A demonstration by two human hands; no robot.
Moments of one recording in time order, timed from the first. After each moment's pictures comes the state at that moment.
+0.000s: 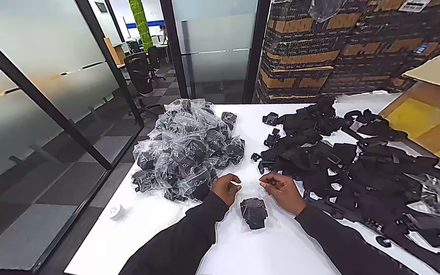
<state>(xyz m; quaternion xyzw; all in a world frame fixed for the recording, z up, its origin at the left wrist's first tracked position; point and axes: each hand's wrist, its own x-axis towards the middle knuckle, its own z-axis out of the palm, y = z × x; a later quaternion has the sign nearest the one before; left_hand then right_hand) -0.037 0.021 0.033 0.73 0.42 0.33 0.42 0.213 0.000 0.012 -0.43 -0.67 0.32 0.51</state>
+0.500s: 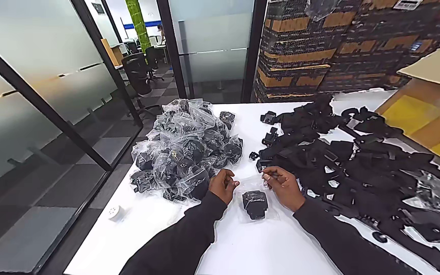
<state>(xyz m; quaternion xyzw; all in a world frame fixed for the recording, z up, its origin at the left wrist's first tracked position) -0.037 0.024 0.024 0.72 0.43 0.40 0.37 0.215 0.002 0.015 -0.43 -0.62 0.33 0.57</state>
